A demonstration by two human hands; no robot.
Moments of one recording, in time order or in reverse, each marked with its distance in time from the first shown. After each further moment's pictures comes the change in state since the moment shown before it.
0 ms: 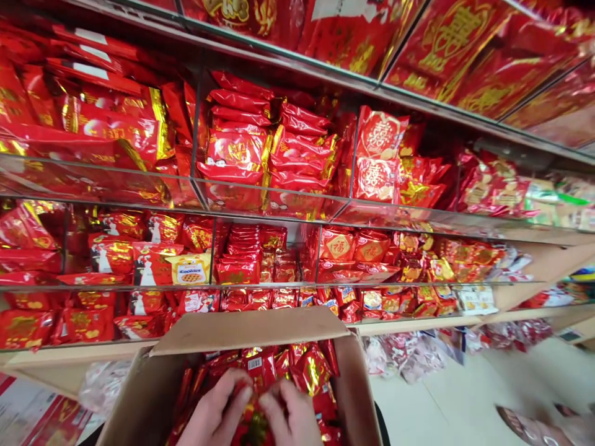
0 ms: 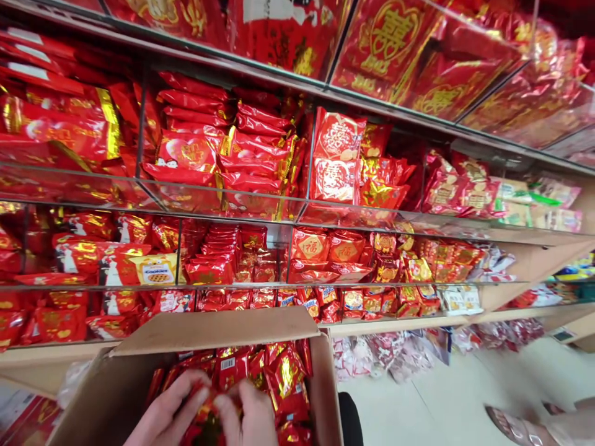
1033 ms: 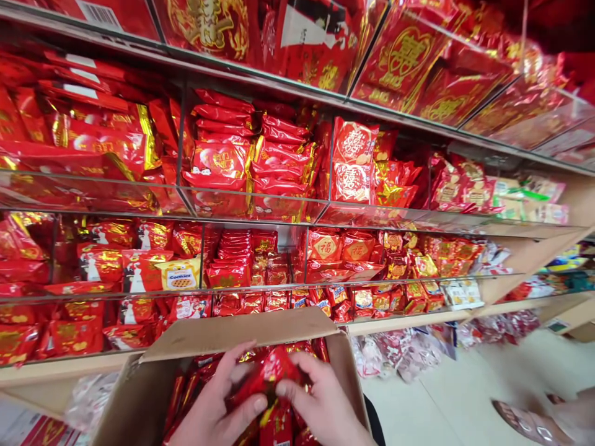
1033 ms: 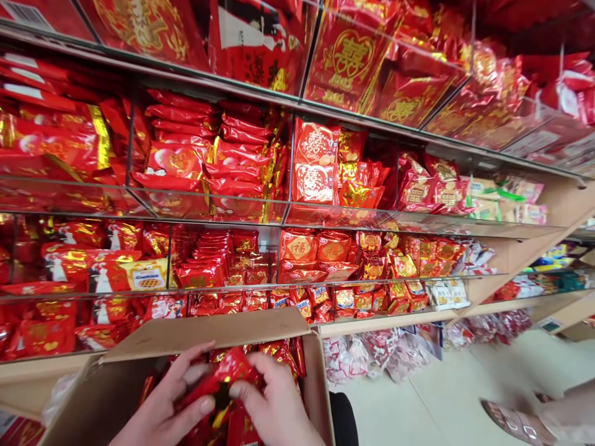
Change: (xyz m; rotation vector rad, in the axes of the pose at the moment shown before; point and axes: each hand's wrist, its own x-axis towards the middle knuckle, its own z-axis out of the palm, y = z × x) left_hand 0.008 0.041 0.003 -0.364 -0.136 -0.004; right_hand 0.023 -0.044 -0.080 0.213 -0.137 0.045
